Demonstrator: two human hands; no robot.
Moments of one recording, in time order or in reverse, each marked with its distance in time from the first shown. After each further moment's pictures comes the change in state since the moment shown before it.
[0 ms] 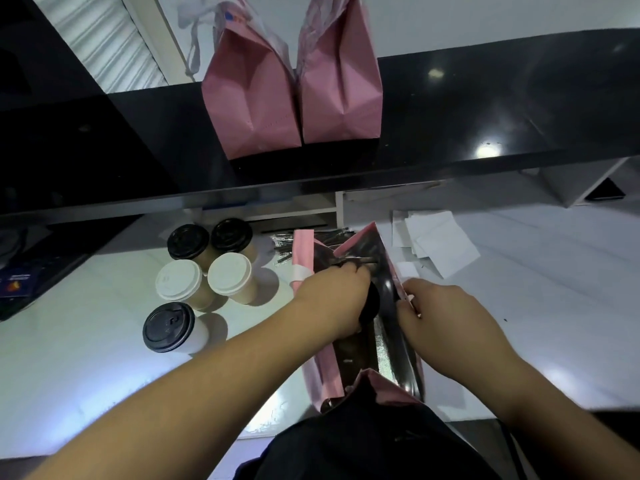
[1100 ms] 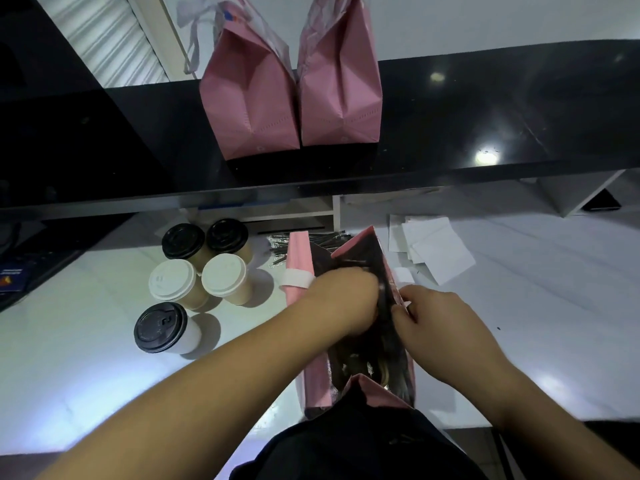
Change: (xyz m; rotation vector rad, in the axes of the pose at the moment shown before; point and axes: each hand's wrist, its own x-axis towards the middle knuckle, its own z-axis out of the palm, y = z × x) left_hand 0.017 0.016 -0.015 -0.132 -0.025 -0.019; right_hand 0.006 0.001 -0.004 0.060 -0.032 0.027
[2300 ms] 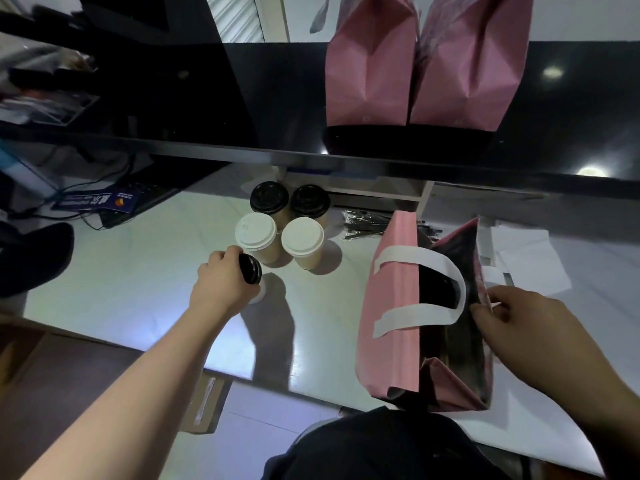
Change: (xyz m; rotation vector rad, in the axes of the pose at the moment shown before) left_hand -0.157 -0.217 0.086 -0.420 0.262 -0.974; right_hand 0.007 -0.011 -0.003 -0.006 -0.076 -0.062
